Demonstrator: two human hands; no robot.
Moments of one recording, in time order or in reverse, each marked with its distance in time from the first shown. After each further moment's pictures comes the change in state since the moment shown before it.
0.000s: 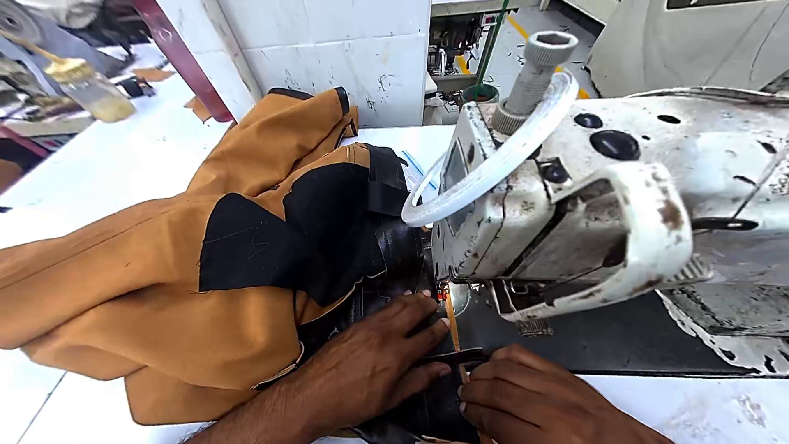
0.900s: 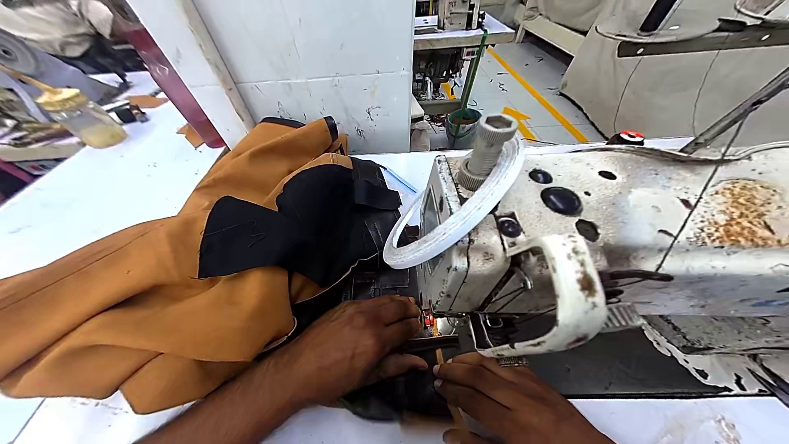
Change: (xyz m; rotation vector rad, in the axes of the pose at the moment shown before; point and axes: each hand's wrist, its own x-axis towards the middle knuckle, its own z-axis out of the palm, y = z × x) left_hand 0.024 -0.036 -0.023 0.104 0.080 0.181; right_hand 0.008 0.002 0.009 0.006 0.006 0.282
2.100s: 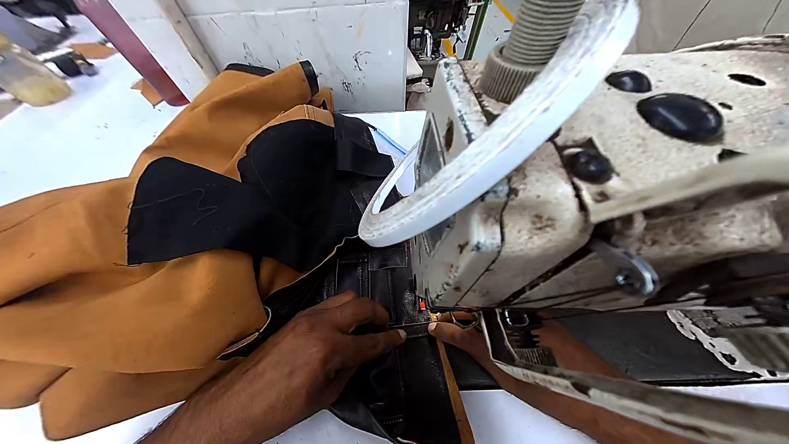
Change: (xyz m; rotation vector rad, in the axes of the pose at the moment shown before) left_hand -0.032 0.006 0.001 -0.198 0.039 -0.113; right_hand 0.024 0.032 -0.017 0.013 -0.027 0.093
